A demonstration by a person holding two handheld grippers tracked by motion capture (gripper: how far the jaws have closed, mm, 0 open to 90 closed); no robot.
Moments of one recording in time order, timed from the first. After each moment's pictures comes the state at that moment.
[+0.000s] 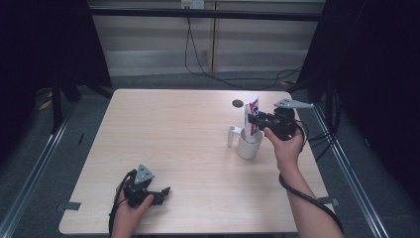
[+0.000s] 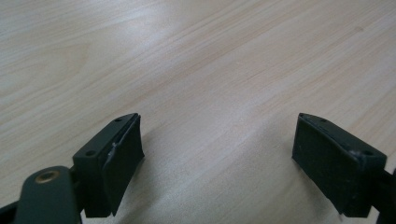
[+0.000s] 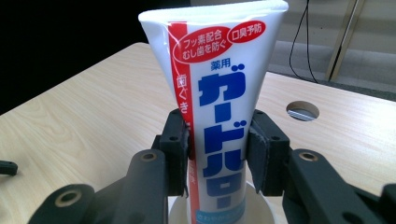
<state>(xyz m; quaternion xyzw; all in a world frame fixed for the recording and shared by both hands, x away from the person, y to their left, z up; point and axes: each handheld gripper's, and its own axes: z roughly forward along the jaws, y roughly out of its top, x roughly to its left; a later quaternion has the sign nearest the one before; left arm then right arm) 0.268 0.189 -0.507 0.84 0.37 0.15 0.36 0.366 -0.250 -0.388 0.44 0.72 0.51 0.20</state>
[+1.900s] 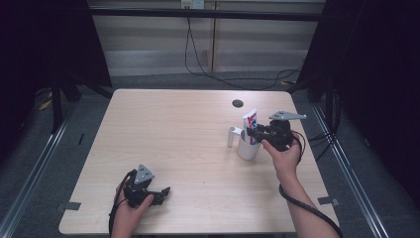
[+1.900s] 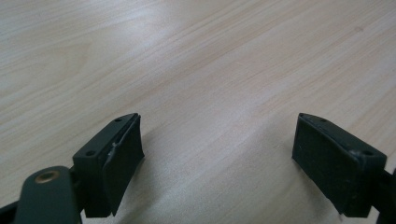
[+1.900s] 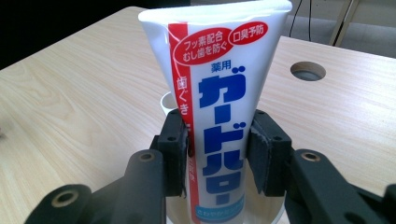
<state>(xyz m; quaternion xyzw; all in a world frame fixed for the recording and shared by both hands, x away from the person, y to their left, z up) 0.268 0.188 -0.508 0.84 0.38 0.15 0.36 0.355 -0.247 -0.421 0.45 0.74 0.47 0.18</state>
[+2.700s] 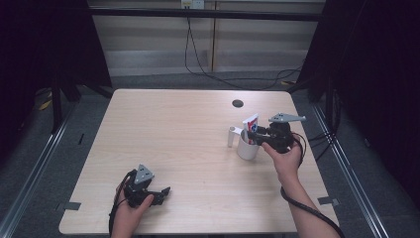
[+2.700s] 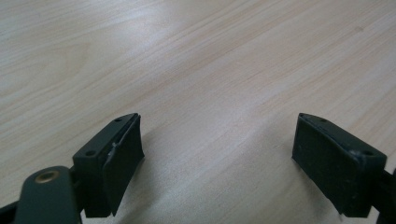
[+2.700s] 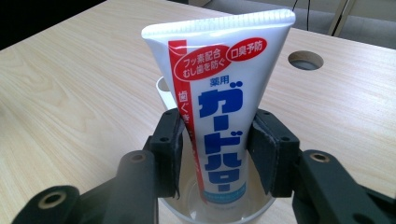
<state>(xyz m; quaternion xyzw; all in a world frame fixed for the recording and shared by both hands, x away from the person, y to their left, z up) 0.268 0.188 -0.508 0.84 0.38 0.15 0.36 0.352 -0.249 -0.425 0.45 0.75 0.45 0.19</state>
